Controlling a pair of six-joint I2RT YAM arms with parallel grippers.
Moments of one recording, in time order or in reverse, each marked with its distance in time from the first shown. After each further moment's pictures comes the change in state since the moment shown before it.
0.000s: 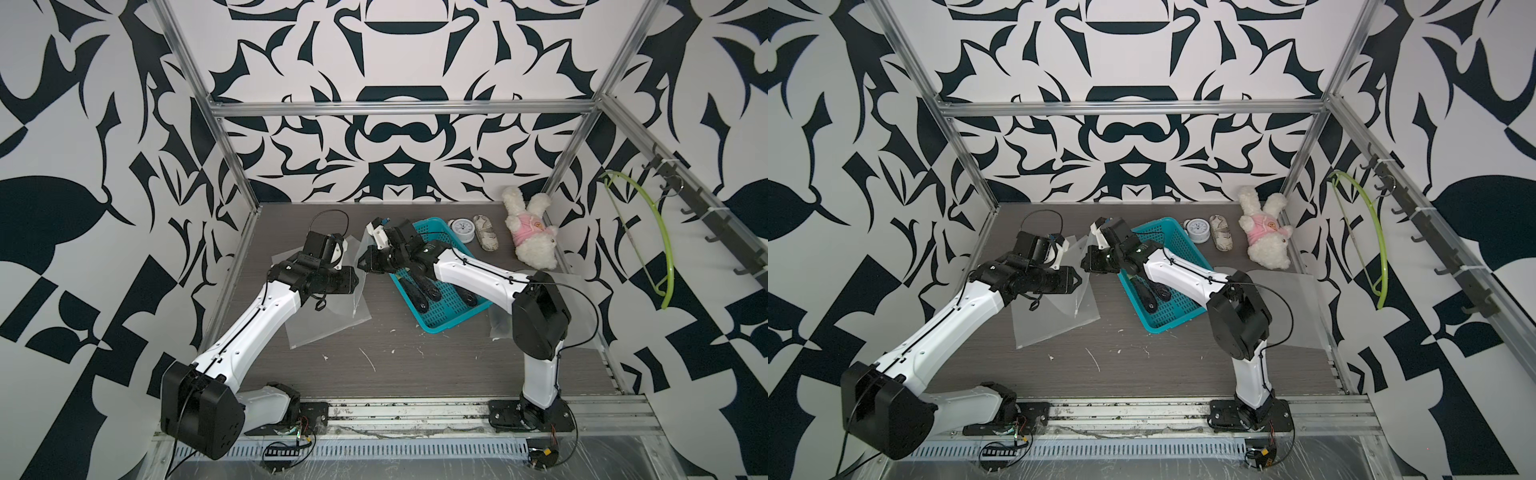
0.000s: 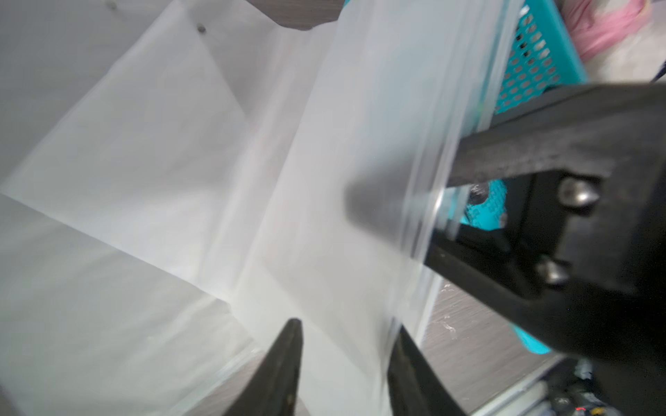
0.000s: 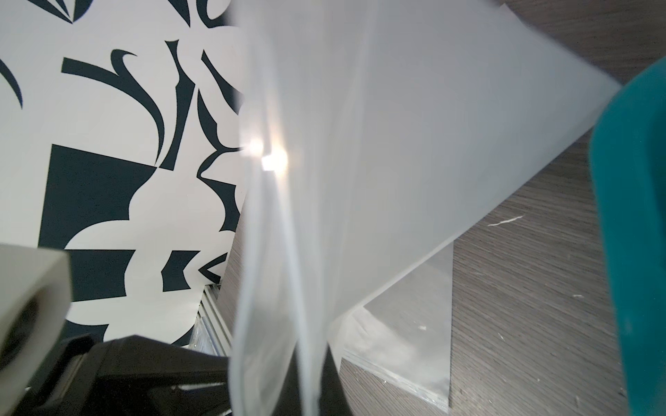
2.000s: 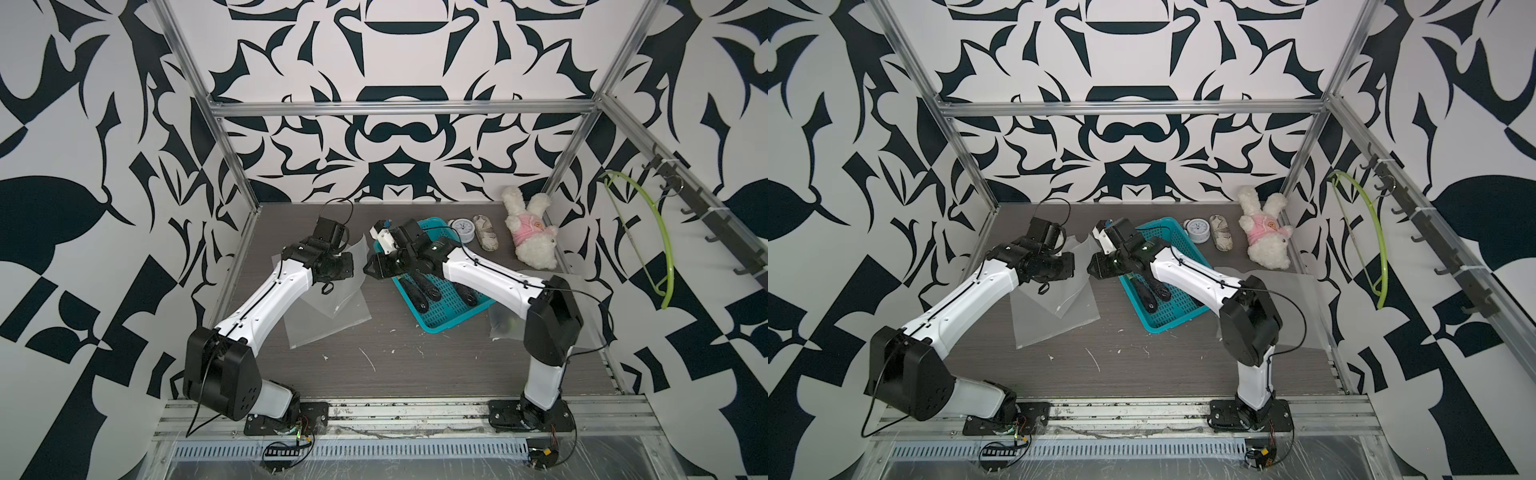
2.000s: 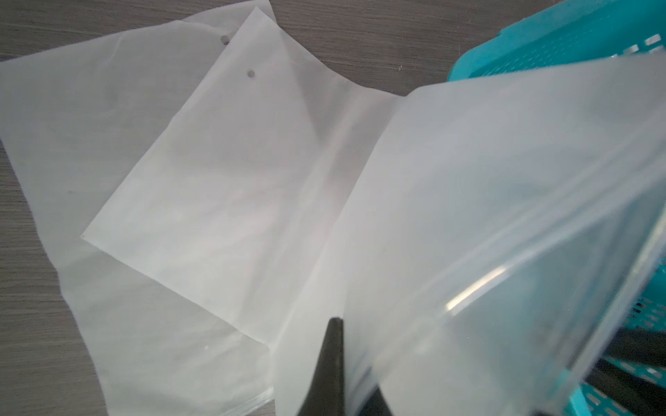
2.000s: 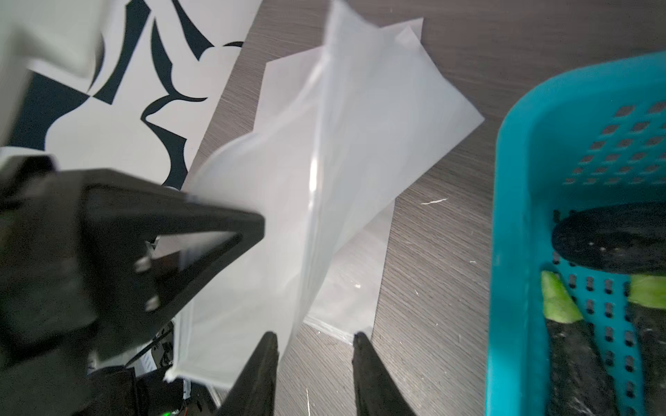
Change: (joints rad) left arm 0.018 0.187 0.142 -0.033 -0.188 -0.074; right arm -0.017 -0.113 -0.028 -0.196 0.069 -0.294
